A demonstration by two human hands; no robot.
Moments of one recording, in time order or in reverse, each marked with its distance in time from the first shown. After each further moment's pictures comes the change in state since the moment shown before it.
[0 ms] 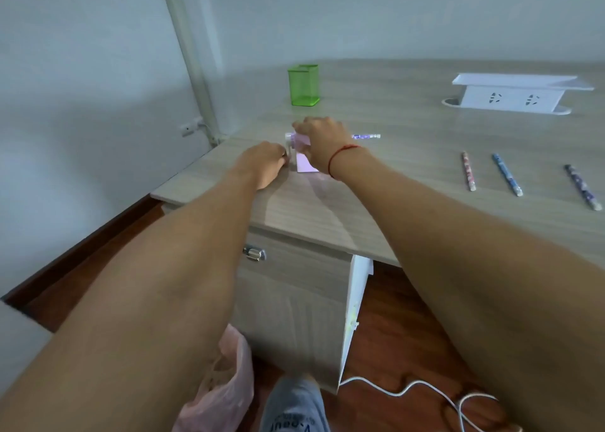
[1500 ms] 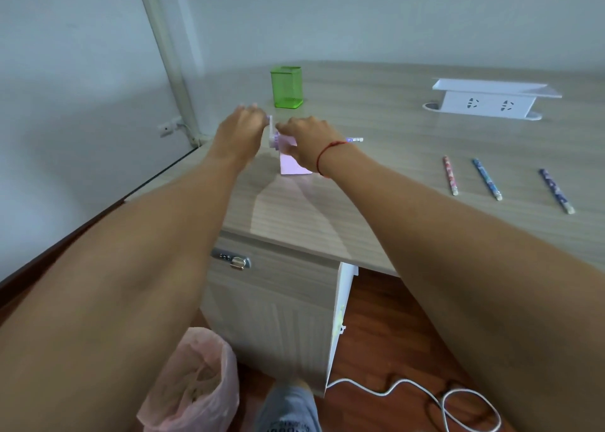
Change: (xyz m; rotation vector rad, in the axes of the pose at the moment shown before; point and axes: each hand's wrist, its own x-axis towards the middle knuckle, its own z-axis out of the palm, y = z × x) left_hand 0.020 0.002 -0.029 -0.020 0.328 0.048; right_hand 0.009 0.008 -0.003 -0.049 -0.044 -0.049
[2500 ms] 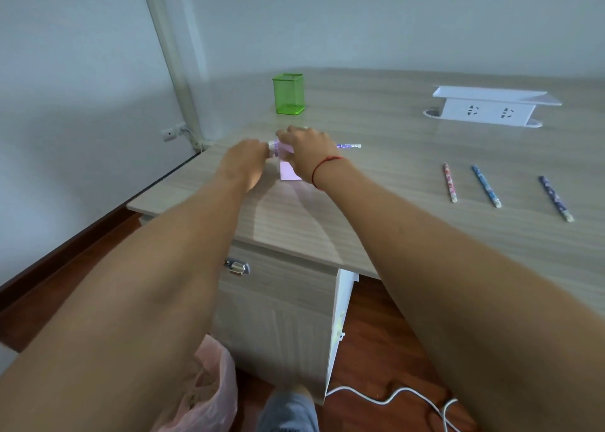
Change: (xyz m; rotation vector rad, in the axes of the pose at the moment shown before) left_hand -0.014 0.004 0.017 0.135 -0.173 -0.054; right_hand 0.000 -0.005 0.011 0.017 0.041 0.053
